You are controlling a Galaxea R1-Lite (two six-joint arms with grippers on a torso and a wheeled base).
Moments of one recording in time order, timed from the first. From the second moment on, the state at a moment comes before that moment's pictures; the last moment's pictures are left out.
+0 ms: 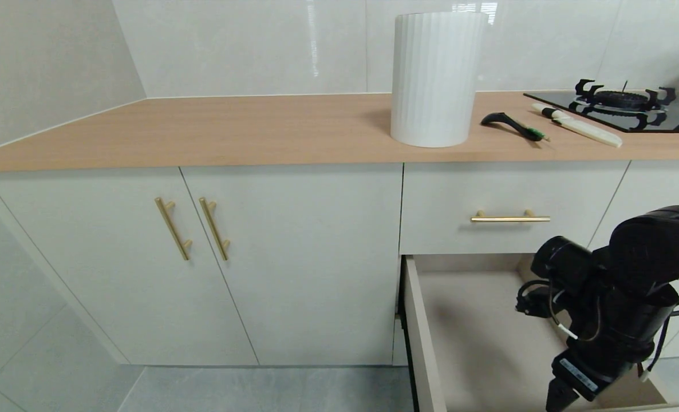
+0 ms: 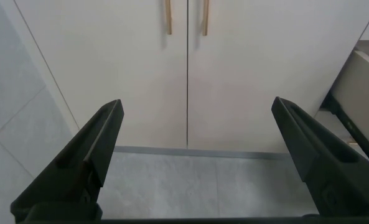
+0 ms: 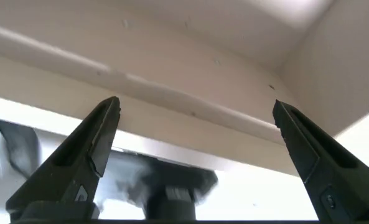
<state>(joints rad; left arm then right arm) 0.00 0.00 0.00 0.00 0.05 -0.01 0.37 1.84 -1.07 0.82 -0.07 -0.09</state>
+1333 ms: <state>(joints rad) 0.00 0.00 0.00 0.00 0.05 -0.01 0.31 1.51 -1.52 0.62 -0.09 0.00</state>
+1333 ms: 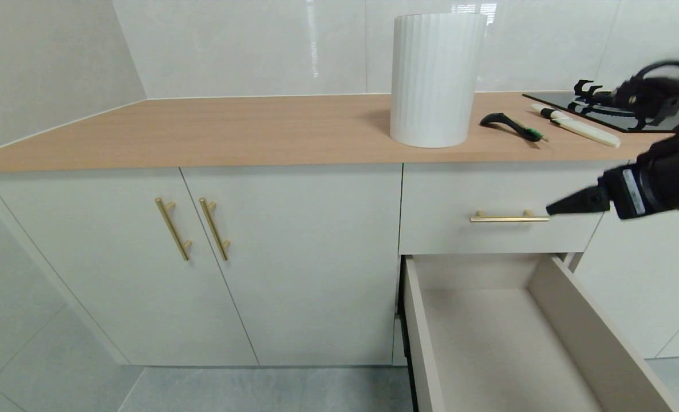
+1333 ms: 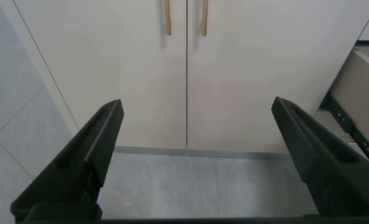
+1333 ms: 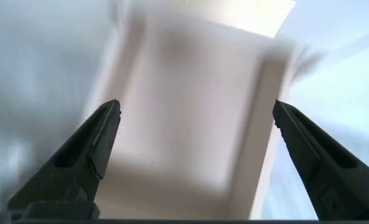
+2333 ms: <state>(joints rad) 0.00 0.00 0.00 0.00 0.05 -0.01 0.25 1.64 -1.80 0.50 -0.10 0.06</state>
